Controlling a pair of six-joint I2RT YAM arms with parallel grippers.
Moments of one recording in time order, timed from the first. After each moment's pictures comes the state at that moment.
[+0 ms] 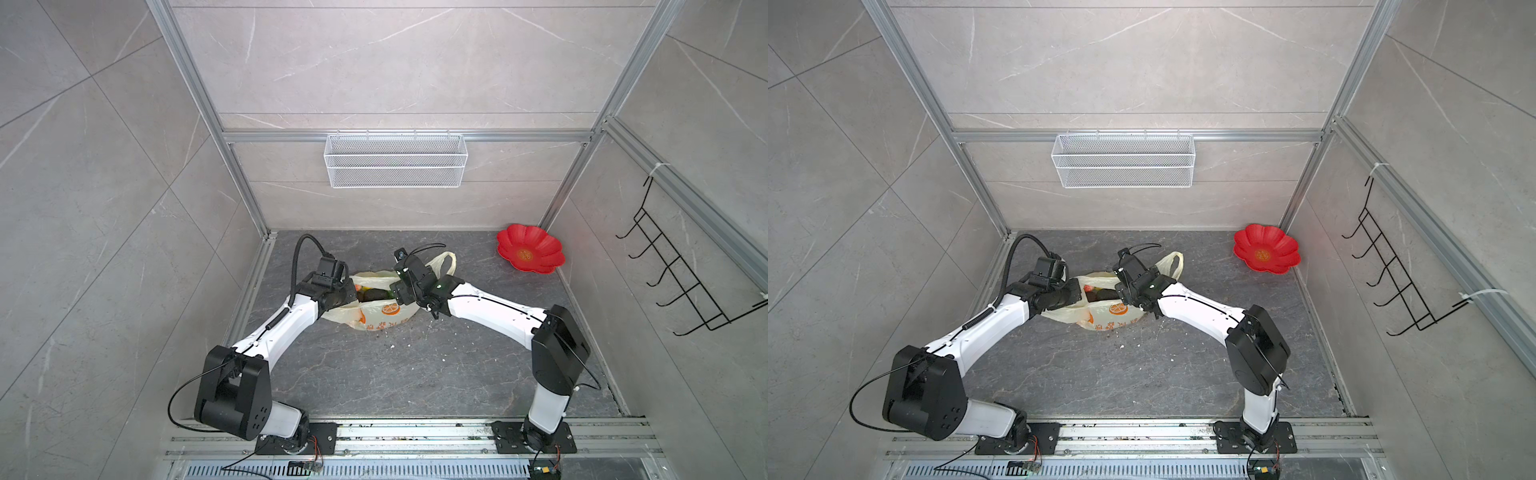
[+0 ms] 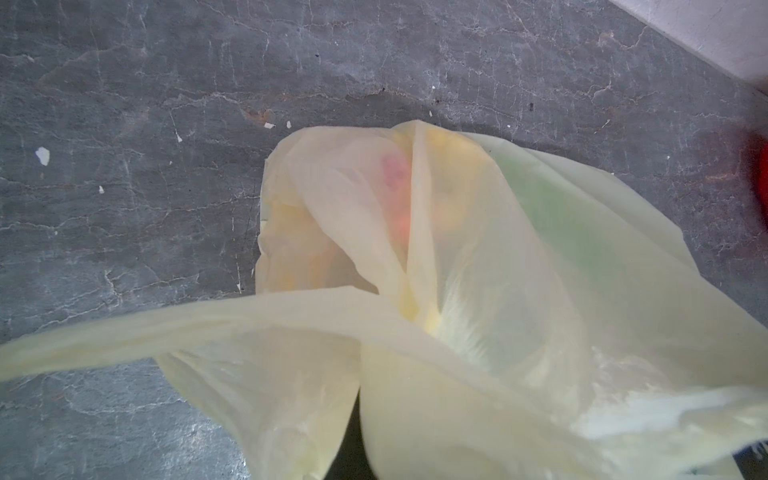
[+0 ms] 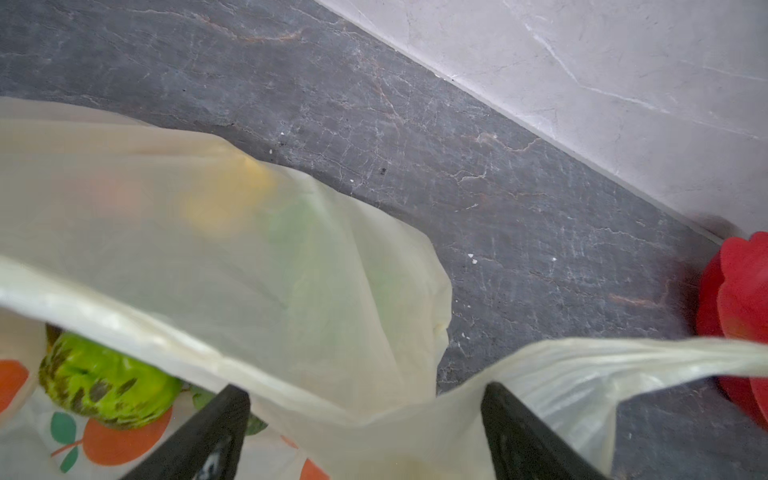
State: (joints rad) left arm -0.34 1.43 1.01 -0.49 -0.01 -0.53; right arm 0.81 1.86 1.47 -0.46 0.45 0.11
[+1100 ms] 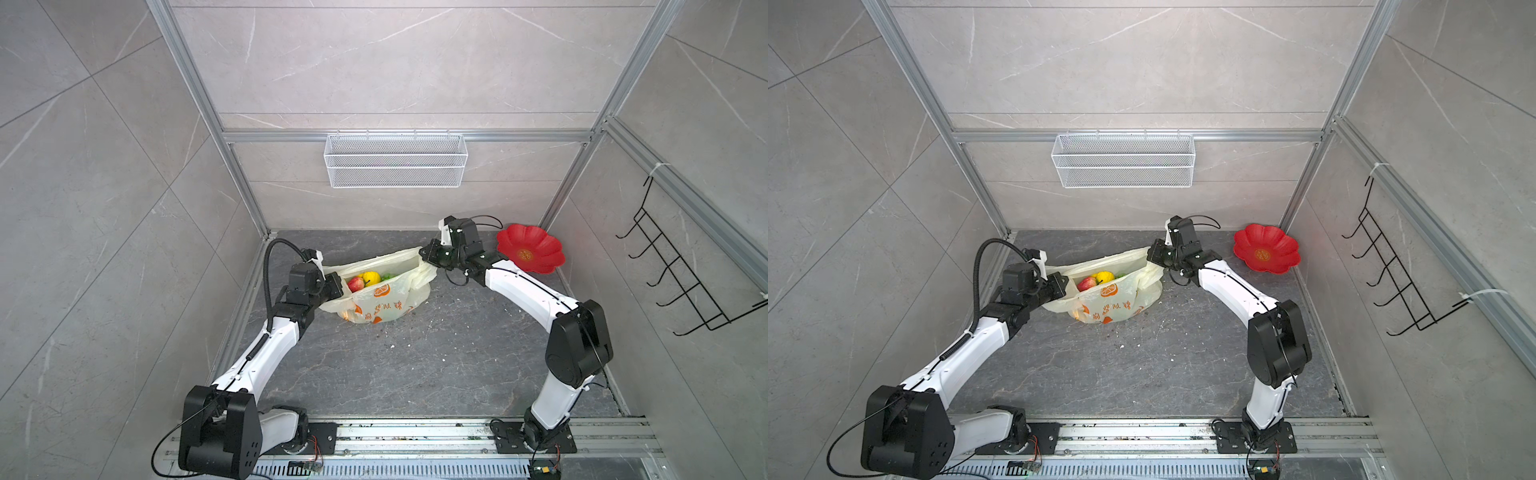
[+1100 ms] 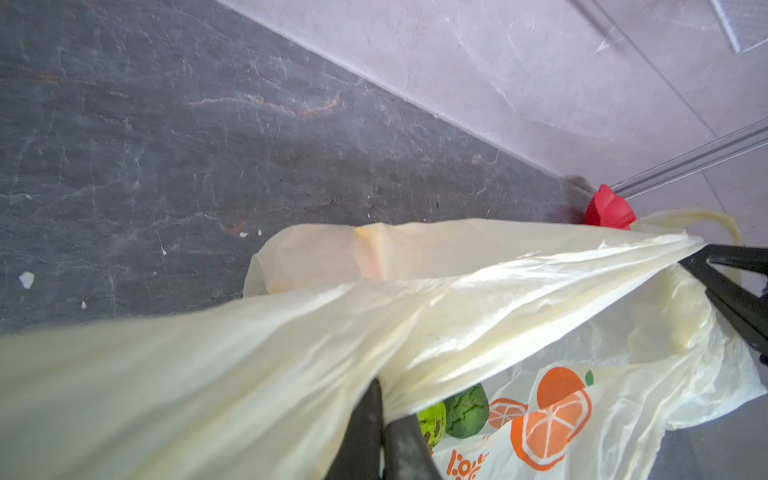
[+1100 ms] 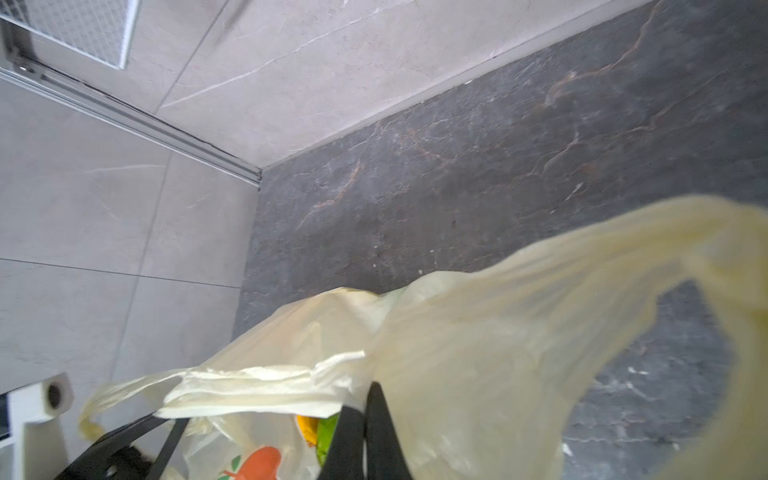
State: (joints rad) left arm -0.16 1.23 0.81 -0.12 0.20 -0.49; right arm 0.45 1.77 1.44 -0.21 -0.26 0.75
